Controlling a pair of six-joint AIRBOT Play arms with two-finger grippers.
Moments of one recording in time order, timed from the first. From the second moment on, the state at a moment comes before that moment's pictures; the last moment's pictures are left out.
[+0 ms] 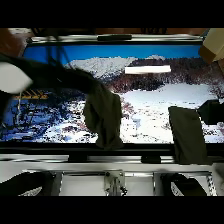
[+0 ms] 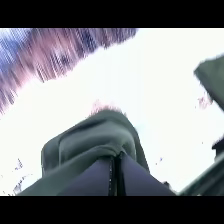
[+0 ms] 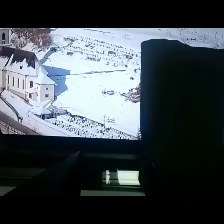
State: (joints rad) left arm -0.65 -1.22 1.52 1.36 -1.10 -1.64; right arm 0.12 -0.77 1.49 -1.61 1.76 1.60
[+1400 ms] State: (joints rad) left arm -0.41 -1.56 1.14 0.85 -0.96 -1.53; right arm 0.38 -1.17 0.69 -1.03 1.11 1.63
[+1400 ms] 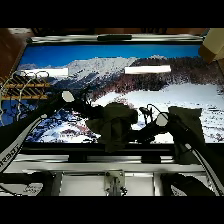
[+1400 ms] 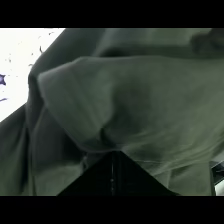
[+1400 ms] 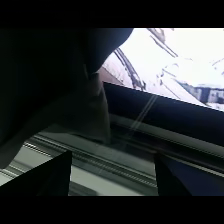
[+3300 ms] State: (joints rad) left arm 0.12 -0.74 1.66 1.24 -1.22 -1.52; right arm 0.48 -0.65 1.42 -1.90 1.30 1.65
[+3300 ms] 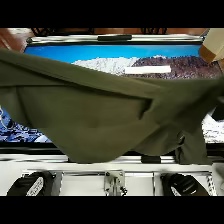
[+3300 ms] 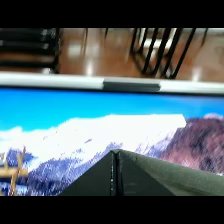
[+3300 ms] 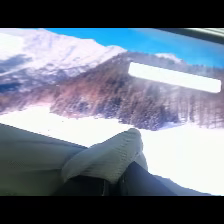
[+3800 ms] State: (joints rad) left arm 0.12 -1.06 1.32 1.28 -1.00 -1.52; right arm 0.42 -1.28 1.42 -2.03 0.84 1.85
